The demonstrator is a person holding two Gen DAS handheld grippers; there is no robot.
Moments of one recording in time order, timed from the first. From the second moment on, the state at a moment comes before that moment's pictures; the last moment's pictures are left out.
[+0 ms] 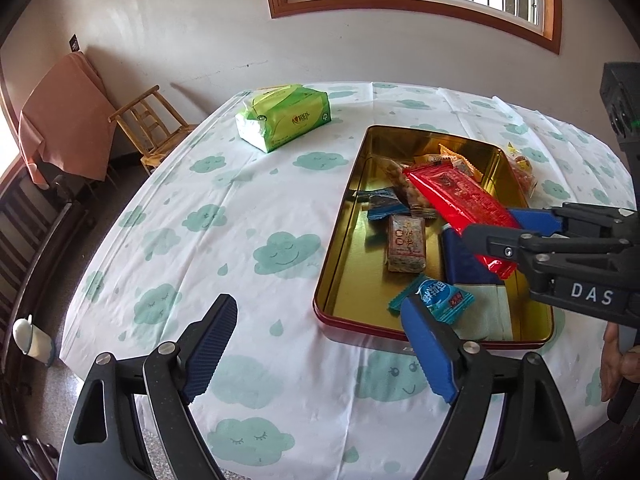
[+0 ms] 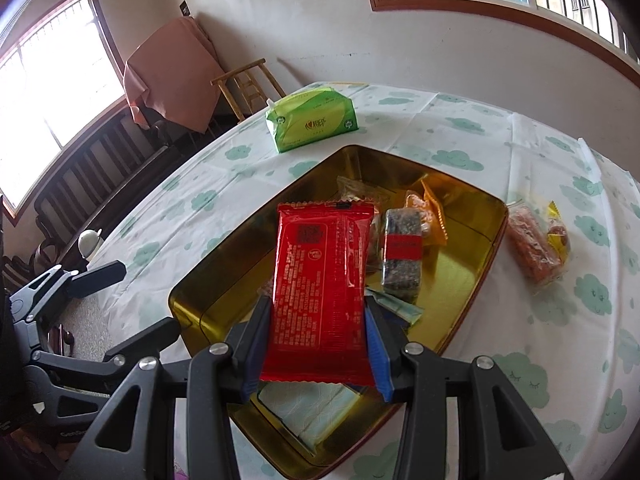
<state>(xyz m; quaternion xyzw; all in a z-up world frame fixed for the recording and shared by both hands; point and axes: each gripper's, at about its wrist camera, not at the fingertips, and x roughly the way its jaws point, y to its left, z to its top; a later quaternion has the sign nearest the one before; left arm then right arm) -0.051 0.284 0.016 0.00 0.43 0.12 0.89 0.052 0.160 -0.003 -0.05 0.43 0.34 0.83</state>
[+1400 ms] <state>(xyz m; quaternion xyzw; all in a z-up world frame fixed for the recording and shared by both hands) -0.051 0.301 0.010 -0.01 0.44 0.12 0.89 0.082 0.043 0.001 0.03 0.40 0.21 0.89</state>
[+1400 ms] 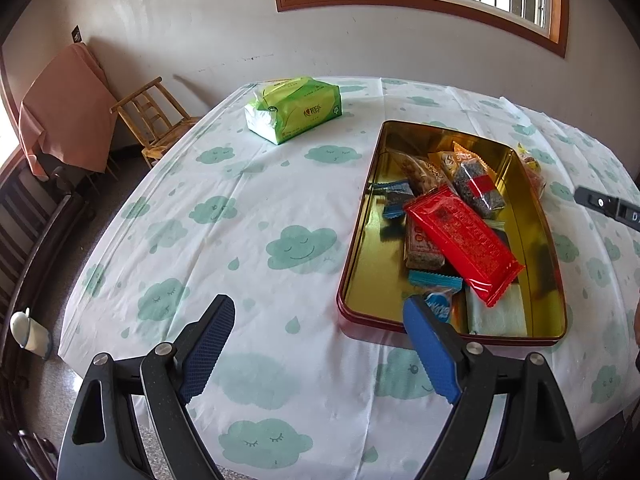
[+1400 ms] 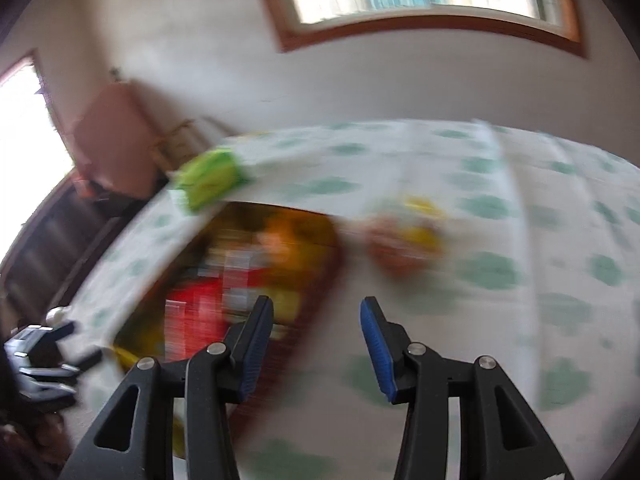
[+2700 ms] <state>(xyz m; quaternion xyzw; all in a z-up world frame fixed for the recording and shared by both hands) -0.012 0.230 0.058 0.03 0.43 0.06 0.90 0.164 0.056 -0.043 -0.26 0.44 0.33 0.79</state>
